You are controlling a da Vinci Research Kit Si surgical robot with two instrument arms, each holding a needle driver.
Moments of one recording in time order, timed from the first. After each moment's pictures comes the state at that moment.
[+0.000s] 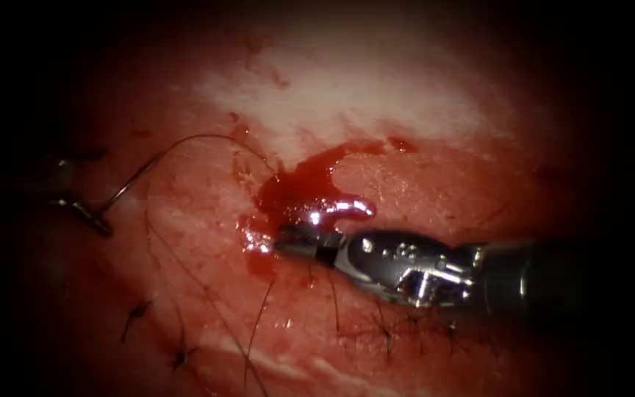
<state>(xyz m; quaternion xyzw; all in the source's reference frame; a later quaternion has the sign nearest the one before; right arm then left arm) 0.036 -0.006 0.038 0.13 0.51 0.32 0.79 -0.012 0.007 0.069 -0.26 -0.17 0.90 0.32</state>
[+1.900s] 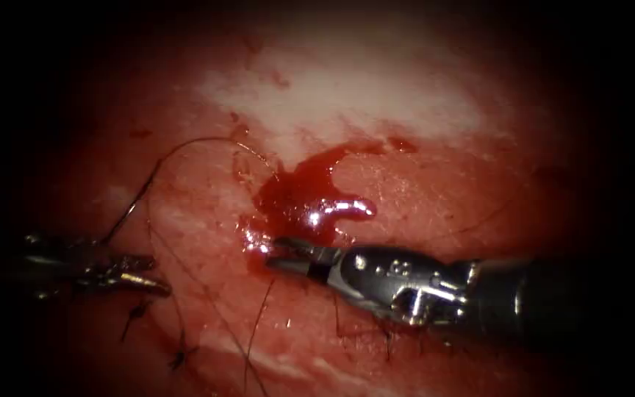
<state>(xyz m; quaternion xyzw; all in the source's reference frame) 0.037 -0.008 0.038 0.14 0.50 0.33 0.79 -0.021 -0.003 0.070 -0.29 -0.32 0.67 0.60</state>
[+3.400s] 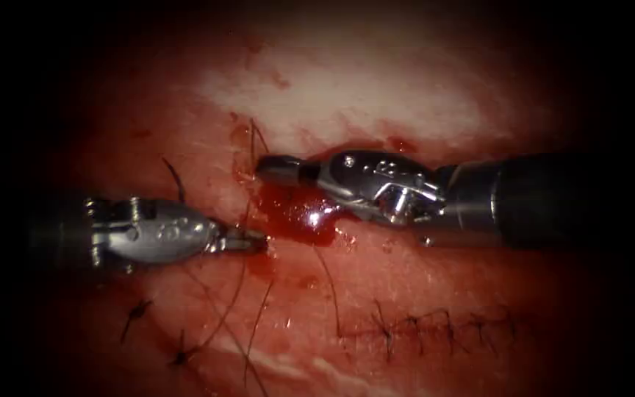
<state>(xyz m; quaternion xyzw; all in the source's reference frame) 0.039 0.002 0.042 0.22 0.53 0.31 0.76 -0.032 0.004 0.066 -0.37 -0.09 0.90 0.19</state>
